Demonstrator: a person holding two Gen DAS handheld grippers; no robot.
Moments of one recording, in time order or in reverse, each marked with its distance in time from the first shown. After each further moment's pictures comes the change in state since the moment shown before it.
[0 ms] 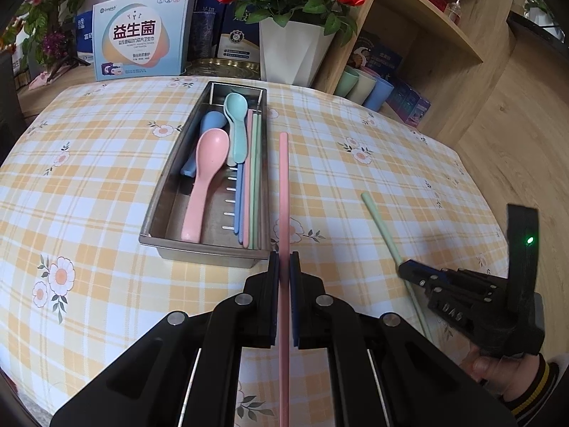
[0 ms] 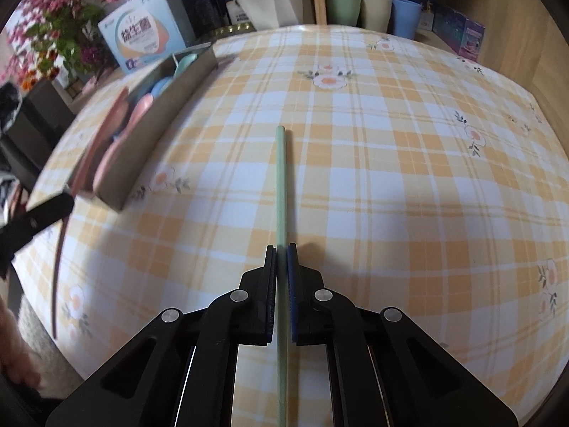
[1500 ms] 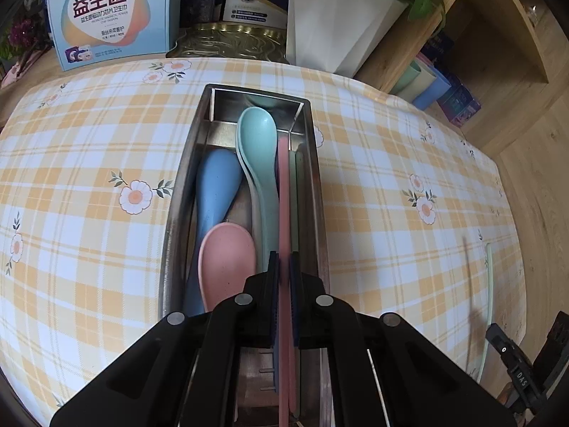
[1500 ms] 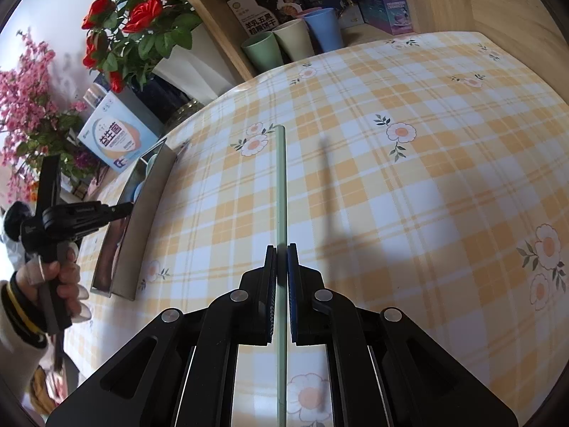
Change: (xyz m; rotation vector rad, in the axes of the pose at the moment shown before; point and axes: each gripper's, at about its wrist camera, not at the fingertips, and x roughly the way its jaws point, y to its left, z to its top) left arm 0.121 0.046 0.132 -0.033 0.225 0.014; right arm -0.025 -0.093 0.011 0.328 -0.146 0.125
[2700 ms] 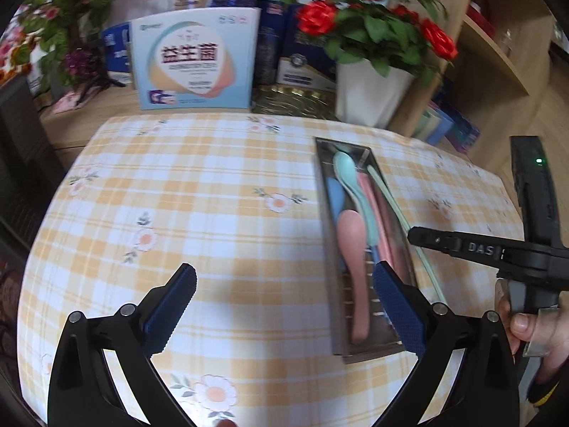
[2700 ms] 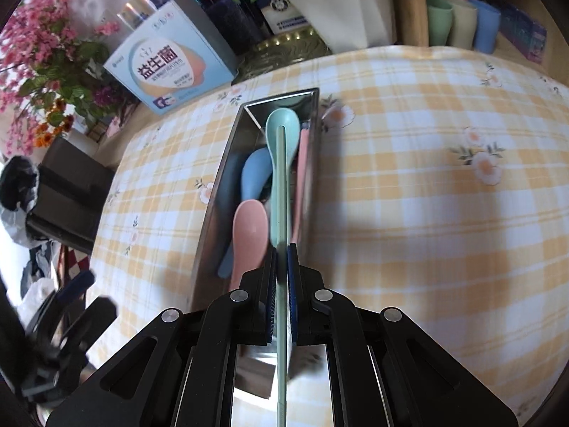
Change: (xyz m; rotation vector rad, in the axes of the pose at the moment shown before) left arm -0.121 0.089 -0.060 0.032 -0.244 0.113; right arm 0.121 0.227 0.042 -0.148 0.240 0.024
